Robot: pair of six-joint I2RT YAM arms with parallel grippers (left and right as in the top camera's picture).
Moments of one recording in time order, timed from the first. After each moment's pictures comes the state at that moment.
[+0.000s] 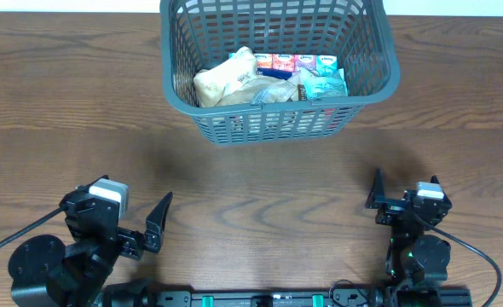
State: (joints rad) left arm 0.09 0.39 0.88 -0.90 0.38 0.14; right arm 0.01 0.01 0.06 -0.18 0.17 -0.02
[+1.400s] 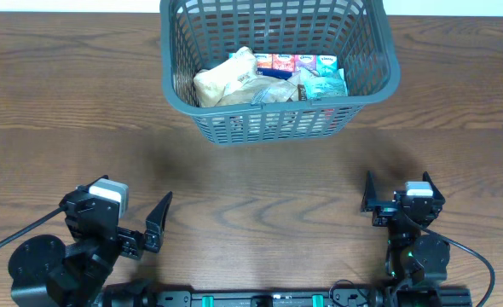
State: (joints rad) left arm 0.09 0.39 0.88 -0.90 0.38 0.14; right arm 0.01 0.01 0.06 -0.19 0.08 -0.09
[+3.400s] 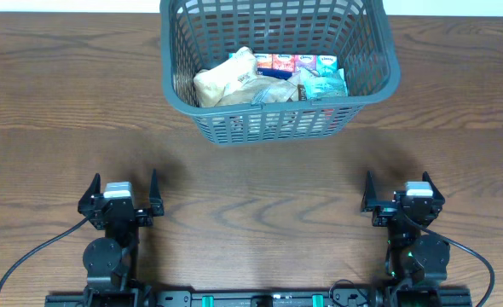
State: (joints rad) left arm -0.03 0.01 0.04 -0.14 -0.10 0.06; right arm 0.01 0.01 0.06 -0.19 0.08 -0.09
